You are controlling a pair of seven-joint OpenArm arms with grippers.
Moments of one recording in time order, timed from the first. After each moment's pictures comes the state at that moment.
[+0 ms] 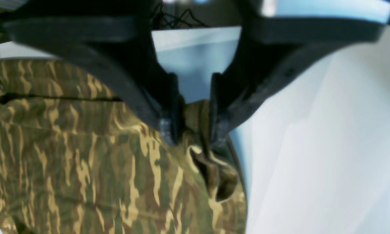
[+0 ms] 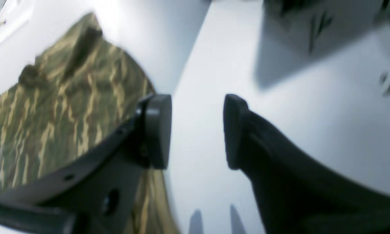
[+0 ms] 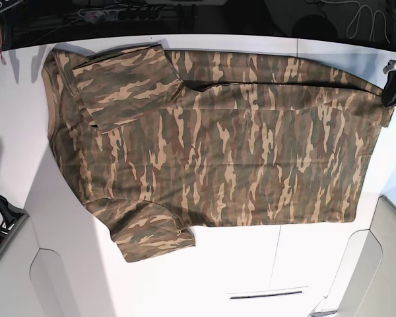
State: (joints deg) left arm 29.0 -22.5 -54.6 97.4 -58.7 -36.1 56.9; right arm -11.9 15.0 52.3 96.7 45.2 32.0 -55.5
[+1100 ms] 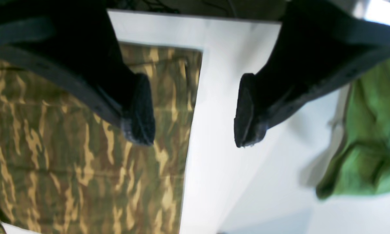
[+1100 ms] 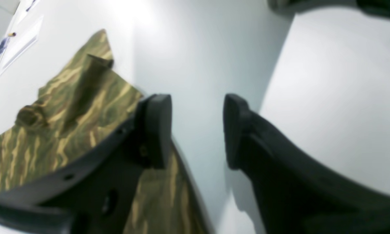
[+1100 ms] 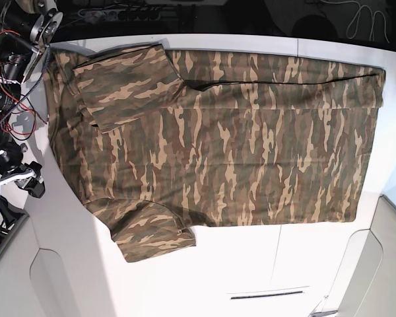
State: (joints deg) left arm 24.3 -29.7 -57.4 97.0 -51.3 -35.4 52.3; right arm 15.2 15.2 32.4 60.7 28.7 30.0 -38.9
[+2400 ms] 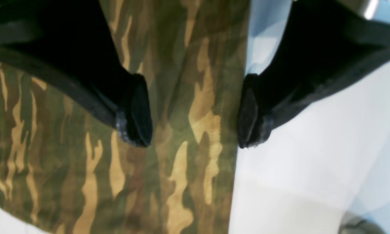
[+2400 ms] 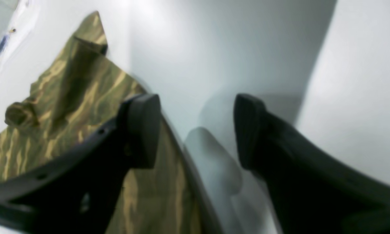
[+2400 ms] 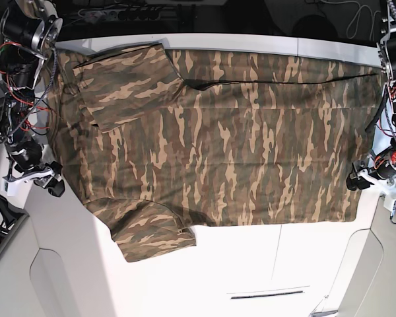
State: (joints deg) left arm -26.4 -35.3 -6.9 32.2 -30.5 -30.8 27.5; right arm 17.5 14.6 26.1 47.7 25.7 30.5 -27.2
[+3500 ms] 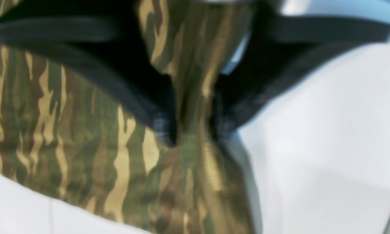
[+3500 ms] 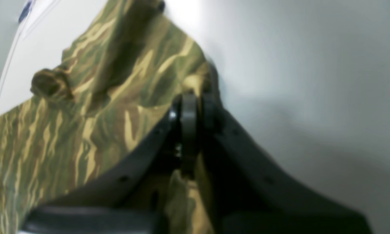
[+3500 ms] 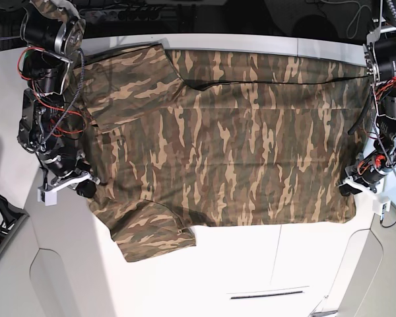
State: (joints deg) left arm -26.7 -30.8 -7.1 32.3 -29.7 -28.4 25.8; right arm 19.1 7.3 22.1 47.6 20.7 30.7 -26.8
